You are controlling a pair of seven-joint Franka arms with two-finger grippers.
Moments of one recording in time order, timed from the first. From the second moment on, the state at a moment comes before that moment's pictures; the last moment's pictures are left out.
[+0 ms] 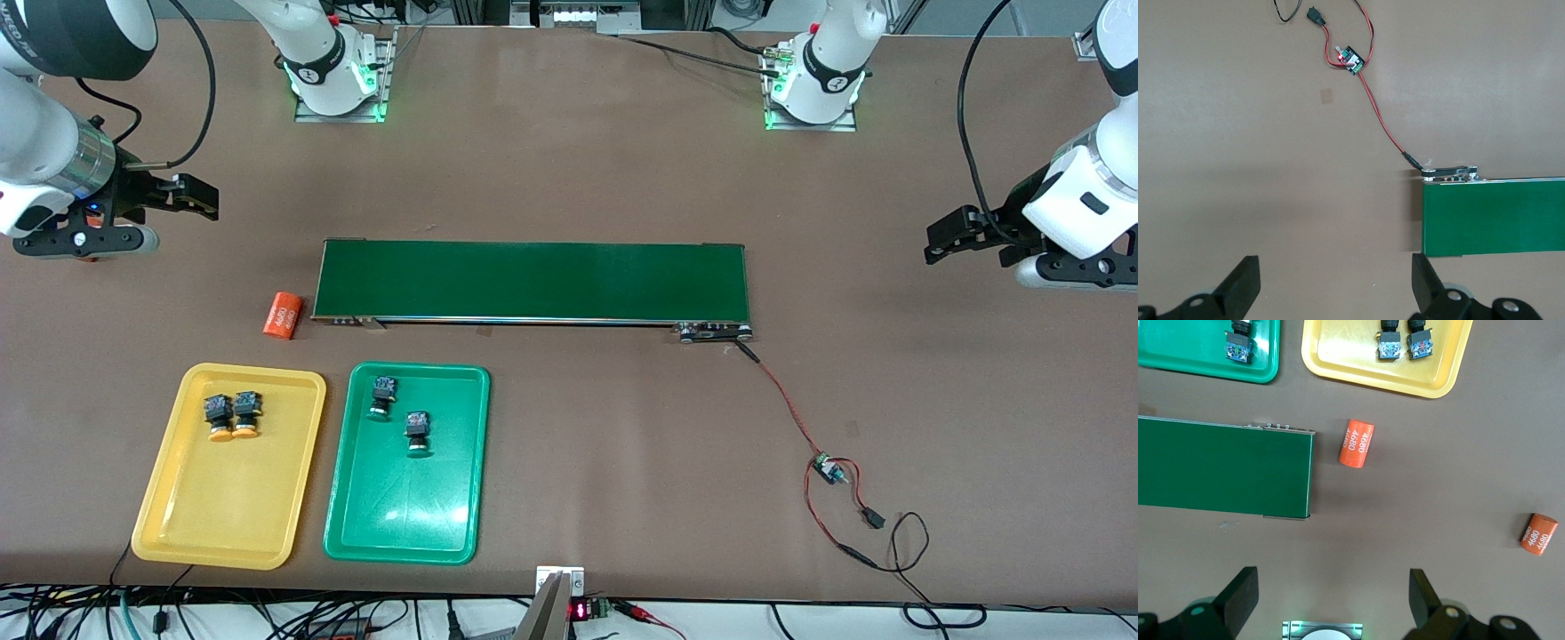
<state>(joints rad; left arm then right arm) -0.08 0.08 0.04 -1.59 -0.05 1.65 -0.03 0.00 -0.01 0.07 -1.77 -0.07 1.59 0.00</state>
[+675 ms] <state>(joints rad) -0.08 0.08 0.04 -1.59 -0.05 1.65 -0.03 0.00 -0.02 0.04 -1.77 -0.07 1.59 0.05</state>
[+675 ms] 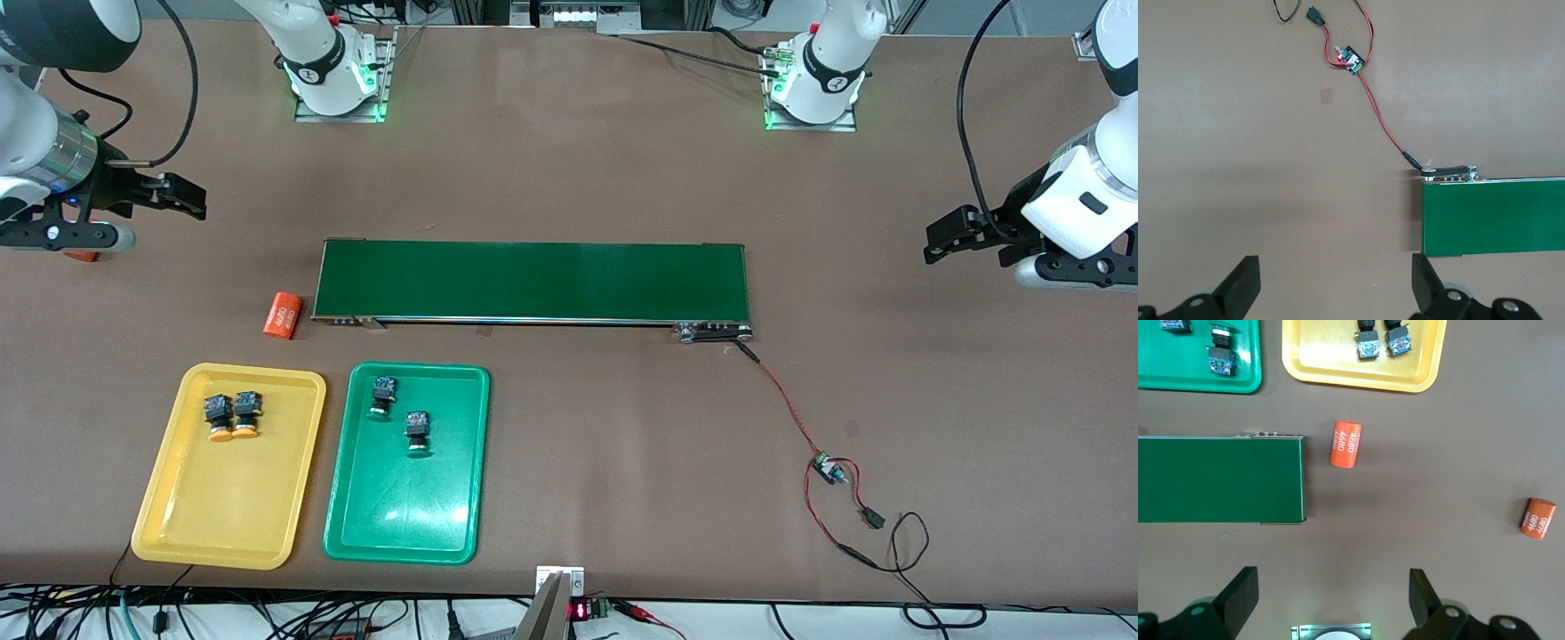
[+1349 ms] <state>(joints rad) -0.08 0.08 0.04 -1.59 -0.05 1.65 -0.03 0.00 -0.02 0.03 -1.77 -0.07 1.59 0.05</state>
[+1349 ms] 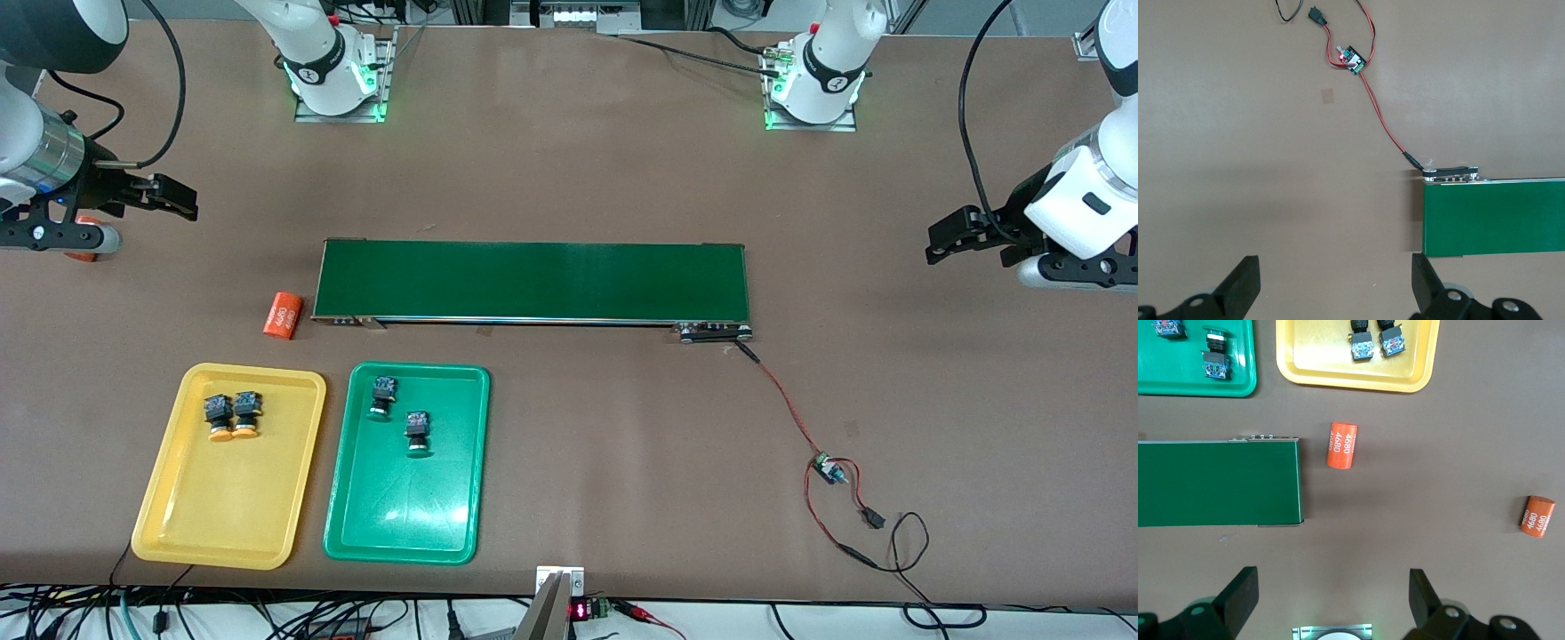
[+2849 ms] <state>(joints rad) -0.08 0.09 0.04 -1.56 -0.05 1.60 -0.03 -0.04 -0.02 0.03 -1.68 0.00 1.56 0.05</state>
